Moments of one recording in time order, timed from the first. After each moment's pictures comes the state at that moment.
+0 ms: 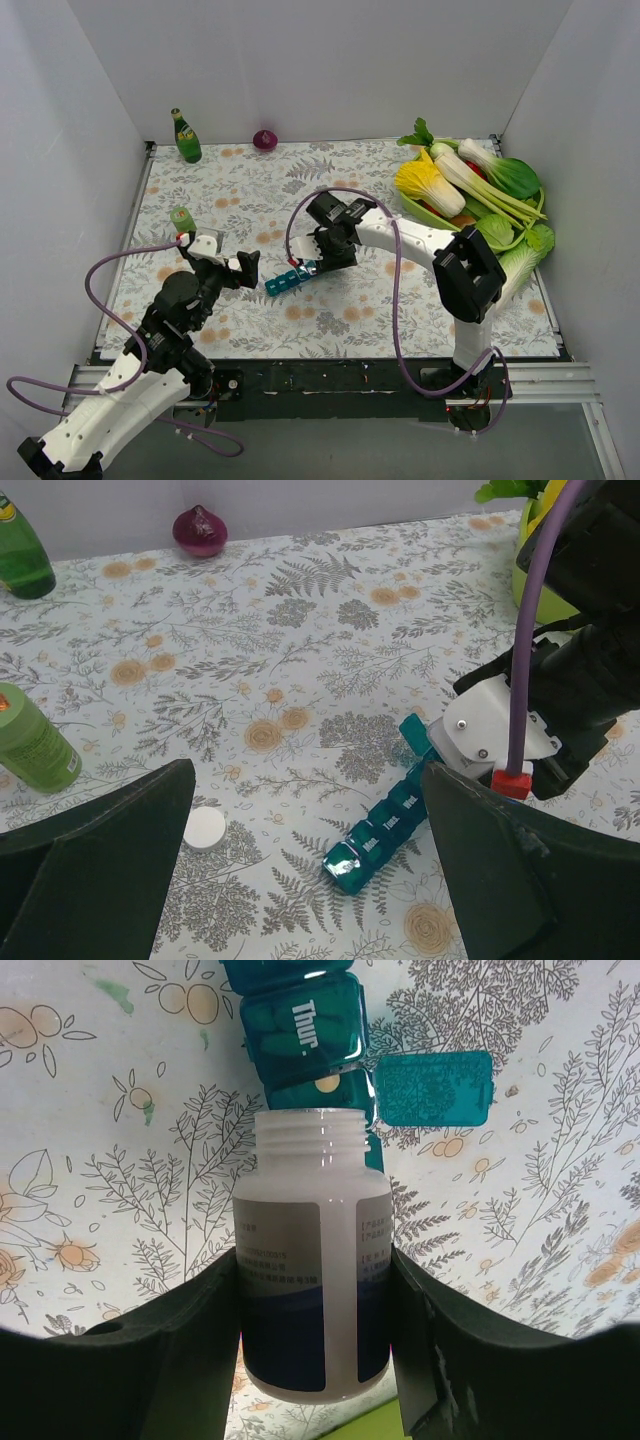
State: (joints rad) left arm -0.66 0.42 0.52 -0.19 -0.36 -0.11; right arm 0.86 1.91 1.48 -0.82 -0.06 -1.09
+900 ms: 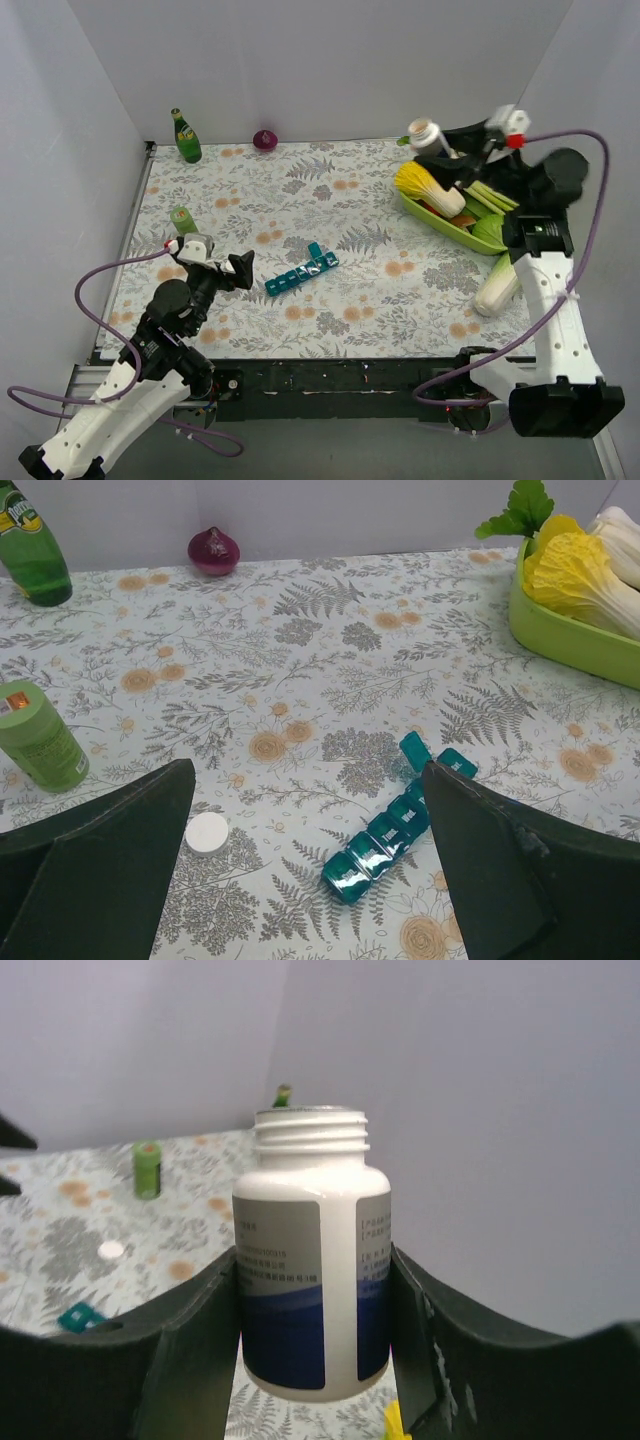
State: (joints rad) left arm -0.66 0.33 0.50 -0.19 -0.39 -0.13; right arm 0.13 1.12 1.26 0.01 -0.98 -0.15
